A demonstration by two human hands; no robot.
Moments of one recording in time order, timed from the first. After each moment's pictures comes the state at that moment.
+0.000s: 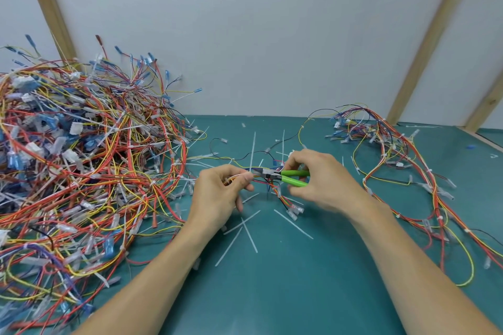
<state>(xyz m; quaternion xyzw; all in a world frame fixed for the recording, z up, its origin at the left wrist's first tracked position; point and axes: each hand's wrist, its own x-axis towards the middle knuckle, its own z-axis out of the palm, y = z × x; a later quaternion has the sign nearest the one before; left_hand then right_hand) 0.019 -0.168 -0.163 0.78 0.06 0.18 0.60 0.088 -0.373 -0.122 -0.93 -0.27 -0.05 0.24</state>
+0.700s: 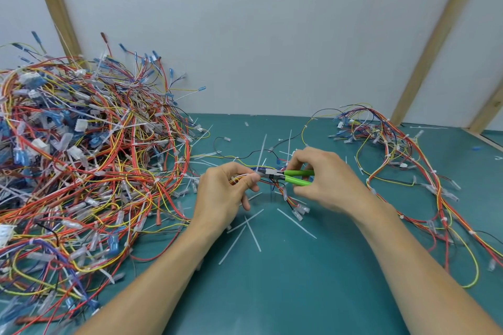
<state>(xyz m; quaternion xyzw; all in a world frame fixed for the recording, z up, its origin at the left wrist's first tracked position) 0.016 -0.170 -0.162 0.81 0.05 0.20 0.55 0.088 -0.373 -0.121 -0.93 -0.28 -0.06 0.23</state>
